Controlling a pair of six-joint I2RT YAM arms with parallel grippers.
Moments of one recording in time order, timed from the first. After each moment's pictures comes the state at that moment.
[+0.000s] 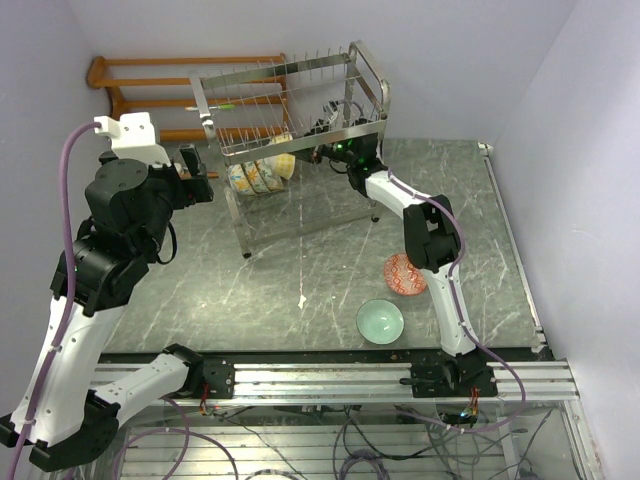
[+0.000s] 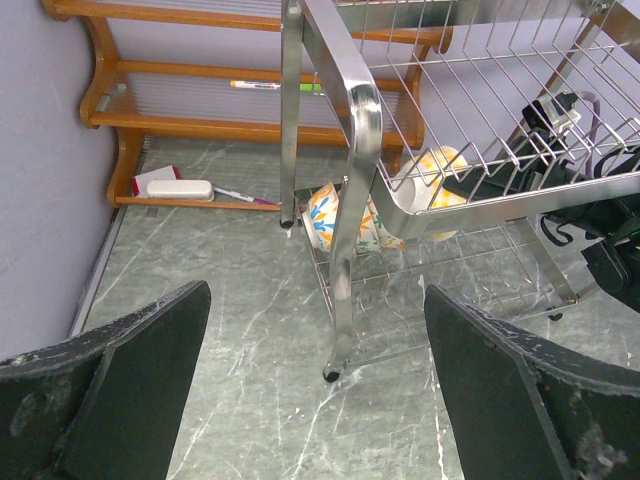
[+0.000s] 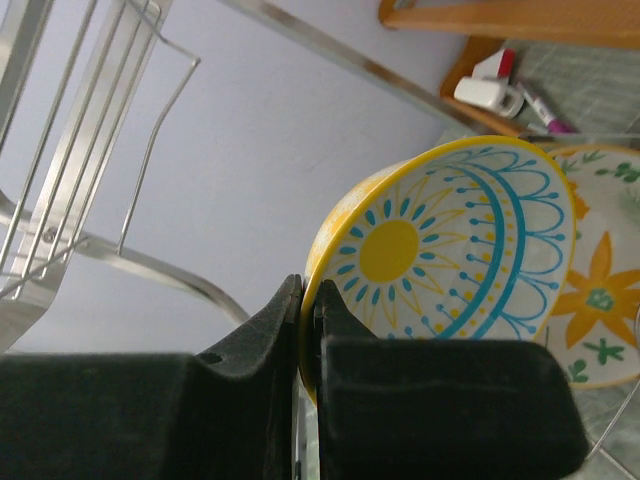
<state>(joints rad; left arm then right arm) -0.46 0.95 1.55 -0.75 -0.49 -0.19 0.43 2.46 2.00 0.62 -0.85 1.18</state>
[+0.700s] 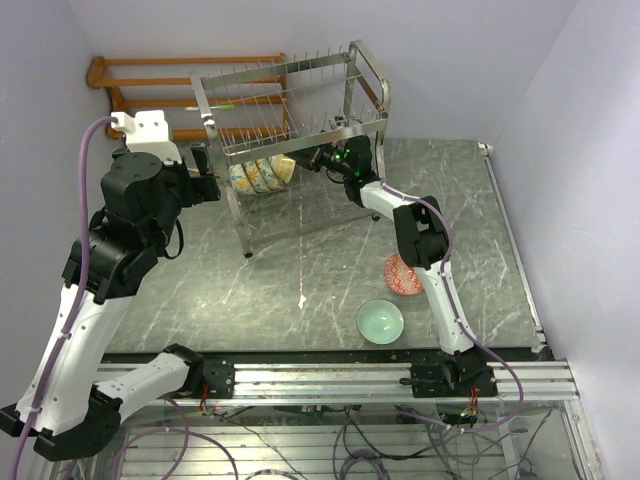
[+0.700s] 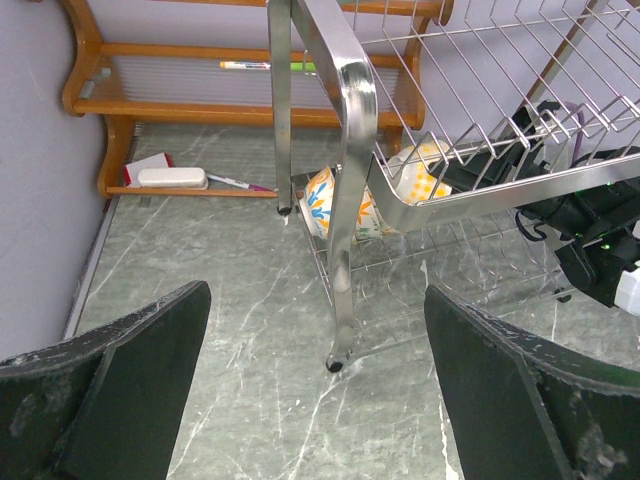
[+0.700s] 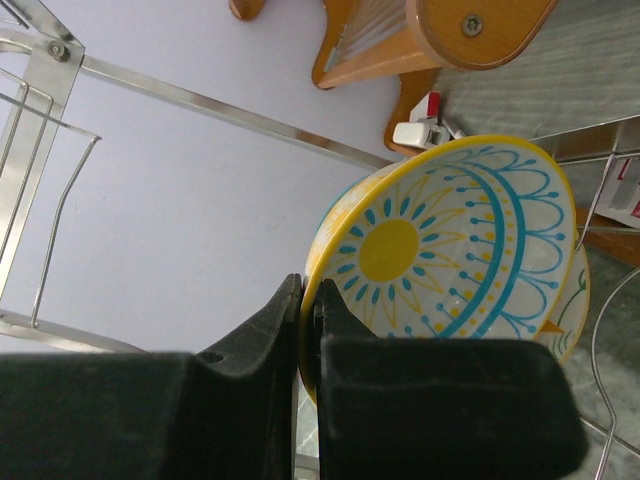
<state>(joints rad) -0.46 0.99 1.53 -0.75 -0.48 -0.19 0.42 2.58 2.00 0.73 -0.67 1.26</state>
